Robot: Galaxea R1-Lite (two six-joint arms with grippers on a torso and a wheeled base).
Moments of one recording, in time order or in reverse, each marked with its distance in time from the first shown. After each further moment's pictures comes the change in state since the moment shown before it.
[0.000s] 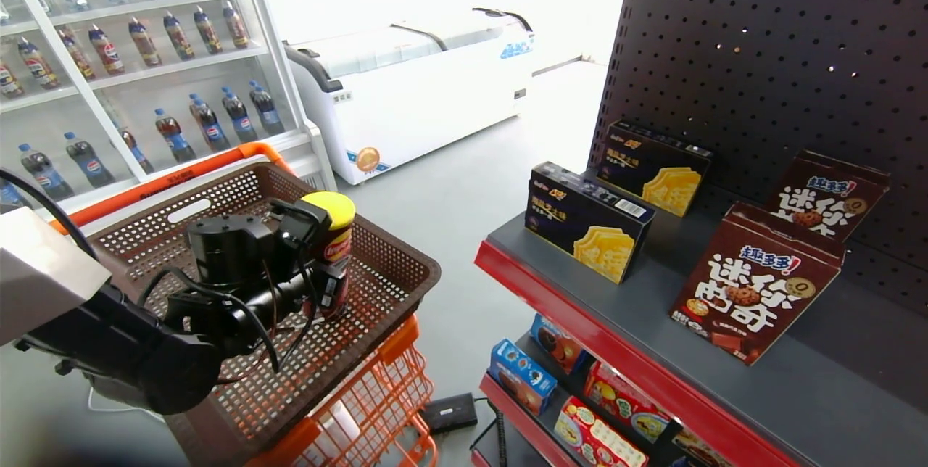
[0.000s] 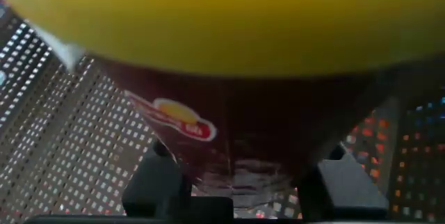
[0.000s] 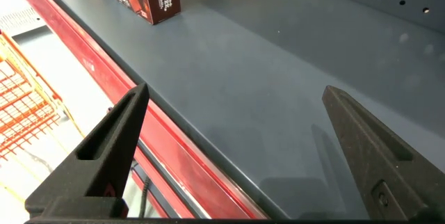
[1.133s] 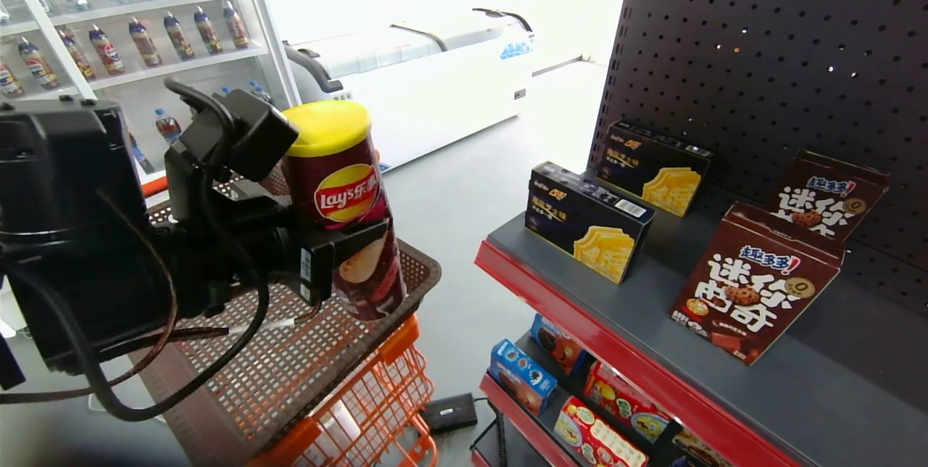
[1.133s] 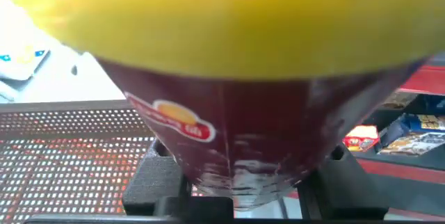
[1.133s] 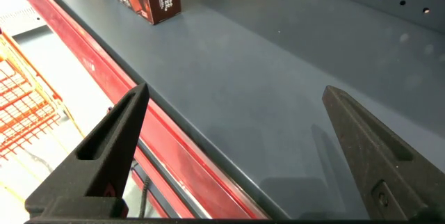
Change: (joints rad) left arm -0.269 -0.544 -0.106 0.576 -0.197 -0.139; right arm 0.000 0.000 0.000 0.000 -0.001 0.000
